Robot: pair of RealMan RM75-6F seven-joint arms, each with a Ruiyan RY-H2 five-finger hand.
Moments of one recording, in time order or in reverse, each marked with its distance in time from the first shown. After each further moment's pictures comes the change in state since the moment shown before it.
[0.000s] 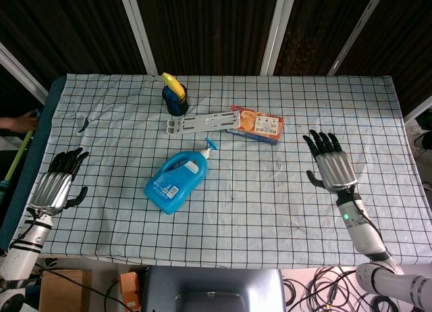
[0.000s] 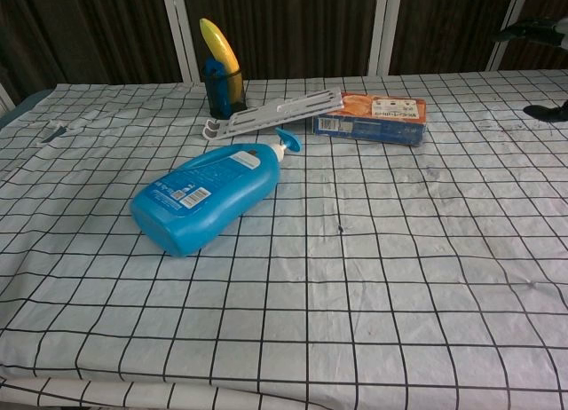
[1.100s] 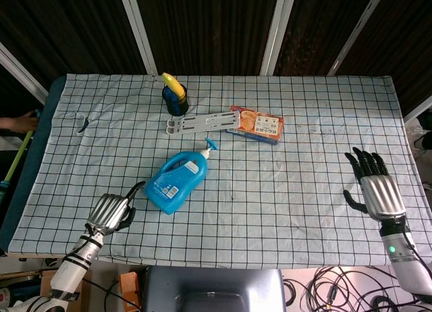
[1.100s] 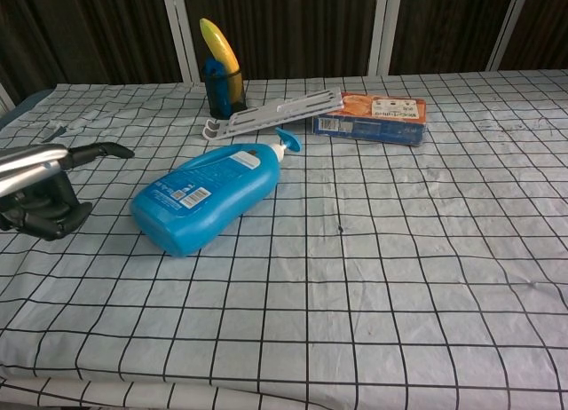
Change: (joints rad) left arm -0.071 -0.206 0.048 -0.188 -0.105 -0.116 0.279; right arm -0.204 0.182 -0.127 -0.082 -0.149 0.198 0.222
